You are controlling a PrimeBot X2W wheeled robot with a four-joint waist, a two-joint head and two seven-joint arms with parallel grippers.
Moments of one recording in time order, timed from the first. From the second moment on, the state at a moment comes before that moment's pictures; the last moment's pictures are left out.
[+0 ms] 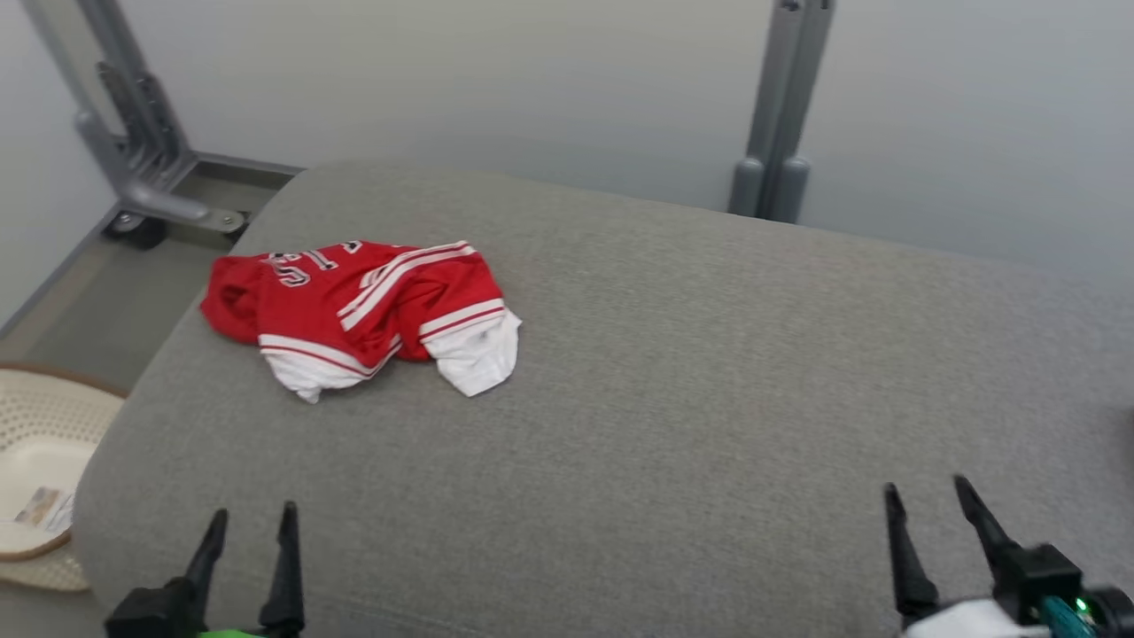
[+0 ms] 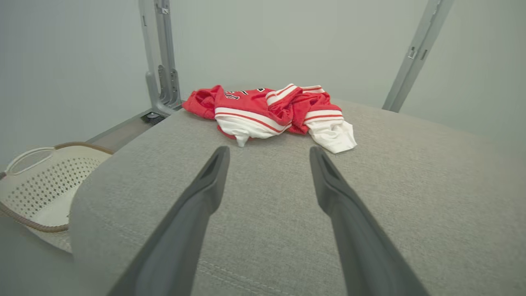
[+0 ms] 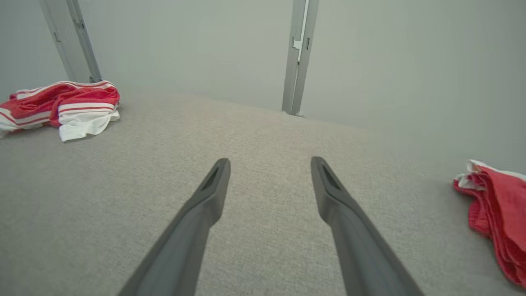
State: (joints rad) left arm 0.07 0.13 -0.02 0.29 -0.27 -0.13 -0.26; right arm 0.18 -0.05 -0.09 0.13 0.02 0.13 -0.26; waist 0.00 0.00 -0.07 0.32
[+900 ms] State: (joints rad) left arm 0.02 0.08 0.03 0.26 -0.26 -0.13 -0.24; right arm 0.04 -0.10 -0.01 0.22 0.00 0.13 -0.26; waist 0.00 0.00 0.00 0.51
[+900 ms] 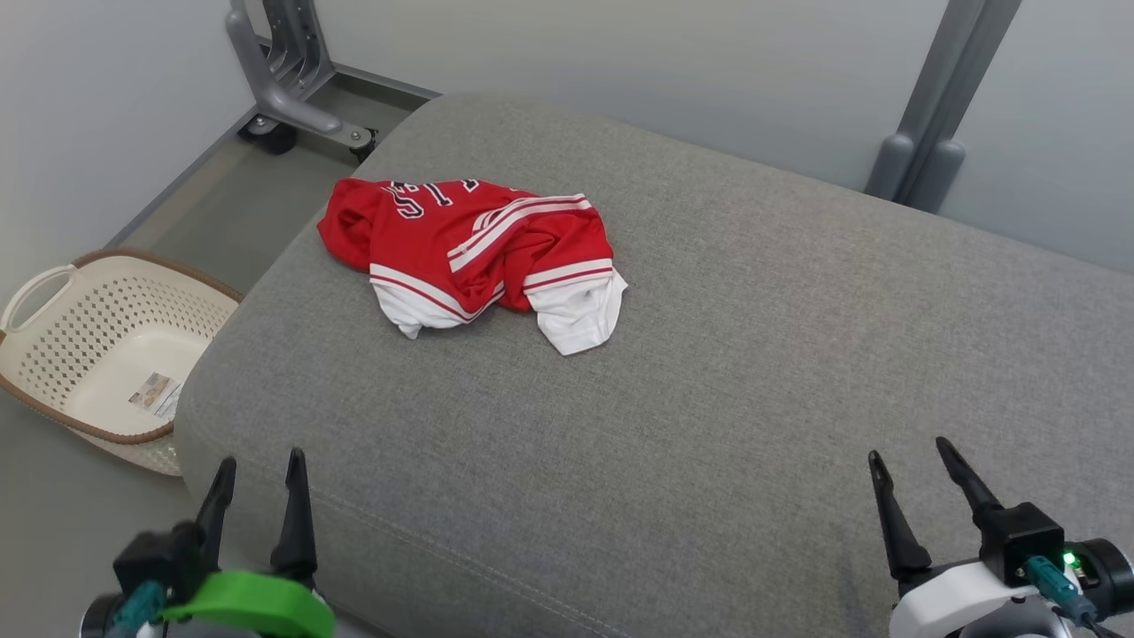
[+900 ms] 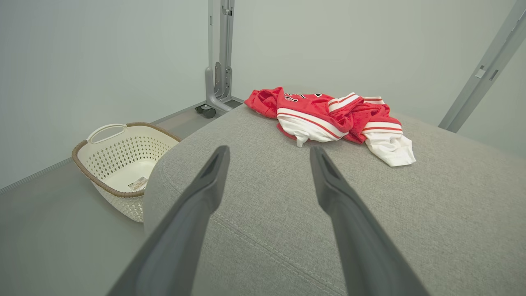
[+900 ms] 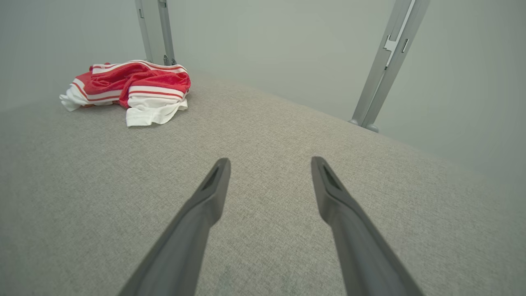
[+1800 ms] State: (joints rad) left arm -0.85 0.16 -0.24 0.96 -0.71 -0.13 0.02; right arm -0.17 -0.30 -0.06 0.09 -0.04 0.13 -0.26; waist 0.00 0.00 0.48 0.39
